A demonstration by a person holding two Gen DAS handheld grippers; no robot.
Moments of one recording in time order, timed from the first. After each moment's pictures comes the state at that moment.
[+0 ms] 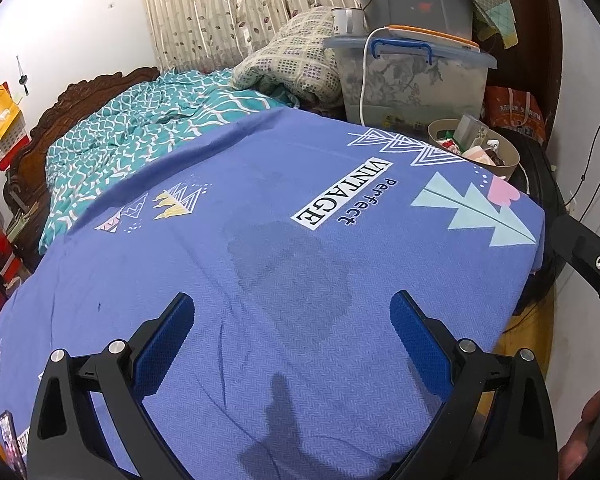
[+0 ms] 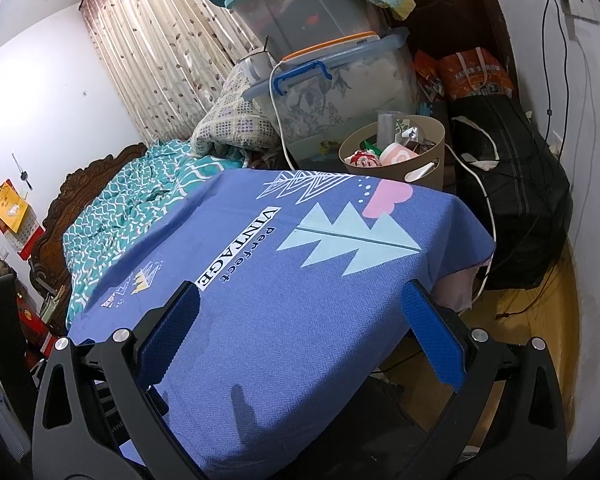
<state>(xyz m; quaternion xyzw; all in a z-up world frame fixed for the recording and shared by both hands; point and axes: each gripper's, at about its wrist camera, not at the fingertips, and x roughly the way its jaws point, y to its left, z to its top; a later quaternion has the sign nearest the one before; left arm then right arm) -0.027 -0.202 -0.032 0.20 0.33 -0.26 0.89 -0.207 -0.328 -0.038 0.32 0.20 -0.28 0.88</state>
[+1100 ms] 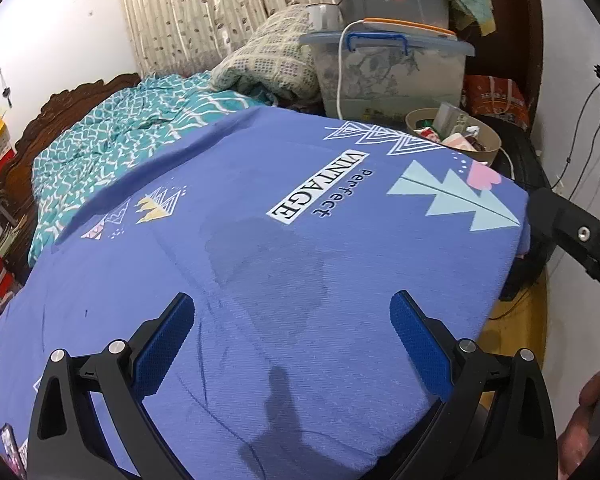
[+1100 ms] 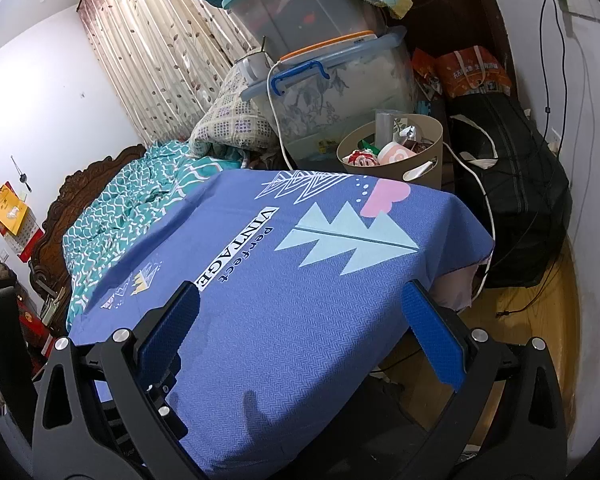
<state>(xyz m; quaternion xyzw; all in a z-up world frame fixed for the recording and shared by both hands) -0.040 -0.211 -0.038 0.22 0.33 -0.29 0.87 -0.208 -0.330 -0.040 0.32 0.20 -0.28 0.88</state>
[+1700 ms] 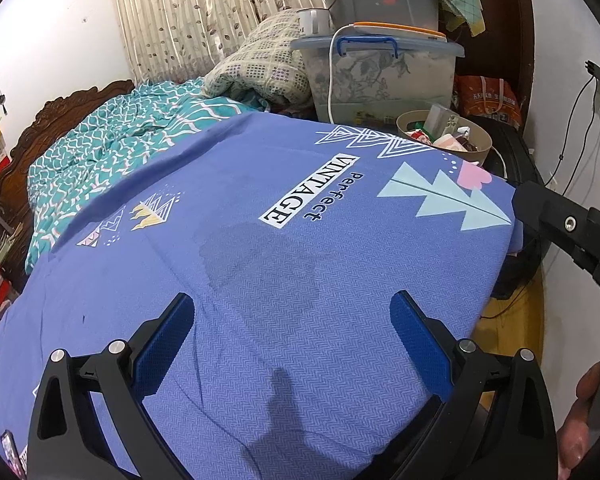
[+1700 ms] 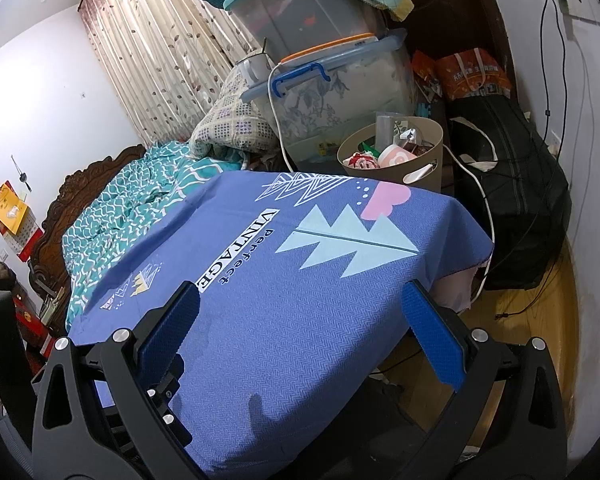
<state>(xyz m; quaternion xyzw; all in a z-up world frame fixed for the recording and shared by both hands) -0.043 -0.213 -0.037 0.22 0.32 -0.30 0.87 -0.208 -0.329 -0.040 0.32 0.20 -0.28 0.88</state>
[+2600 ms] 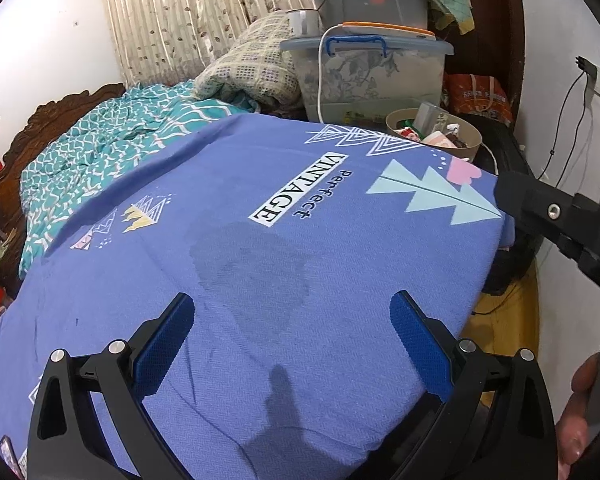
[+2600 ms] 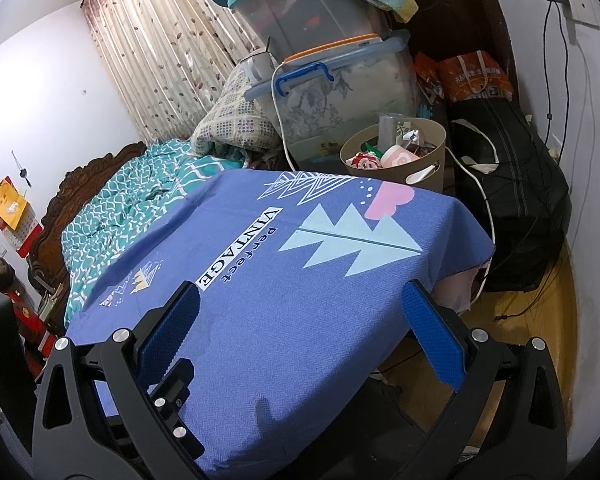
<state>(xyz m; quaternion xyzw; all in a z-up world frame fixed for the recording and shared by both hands) -0.046 -0.214 -0.039 0.22 0.32 -0.32 0.86 -0.208 -0.330 -0.035 0.32 0.20 -0.28 0.88</state>
